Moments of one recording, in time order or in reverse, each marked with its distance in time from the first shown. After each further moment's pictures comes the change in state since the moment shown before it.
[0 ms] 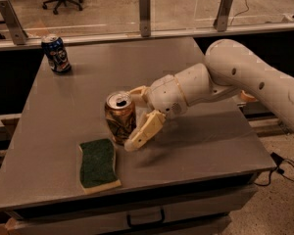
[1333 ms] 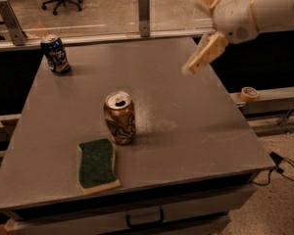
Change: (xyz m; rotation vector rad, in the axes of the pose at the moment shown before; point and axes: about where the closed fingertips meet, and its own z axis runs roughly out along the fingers) arm -0.065 -0.097 -0.207 0.542 0.235 -0.230
